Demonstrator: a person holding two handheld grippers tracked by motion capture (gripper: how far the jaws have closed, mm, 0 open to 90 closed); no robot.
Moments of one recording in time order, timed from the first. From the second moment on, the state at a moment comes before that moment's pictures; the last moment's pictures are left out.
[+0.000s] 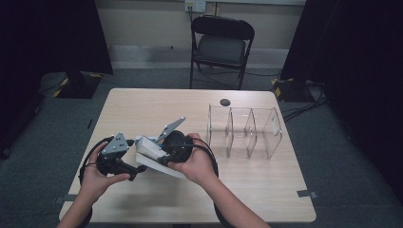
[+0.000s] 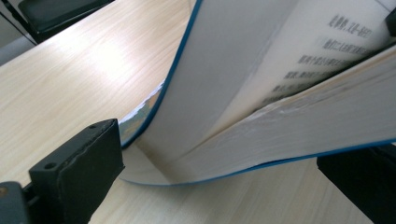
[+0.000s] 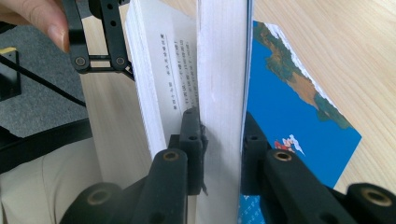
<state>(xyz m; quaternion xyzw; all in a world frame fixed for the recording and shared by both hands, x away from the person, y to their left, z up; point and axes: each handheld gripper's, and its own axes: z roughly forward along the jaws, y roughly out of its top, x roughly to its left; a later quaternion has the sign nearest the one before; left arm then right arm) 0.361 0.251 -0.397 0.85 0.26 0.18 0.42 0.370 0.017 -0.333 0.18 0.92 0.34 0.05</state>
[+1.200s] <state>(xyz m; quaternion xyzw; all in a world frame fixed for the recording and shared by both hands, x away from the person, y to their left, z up) 0.364 0.246 -0.391 0.86 0.22 0.16 0.44 0.372 0.013 -0.325 0.18 0.92 0.34 0.03</state>
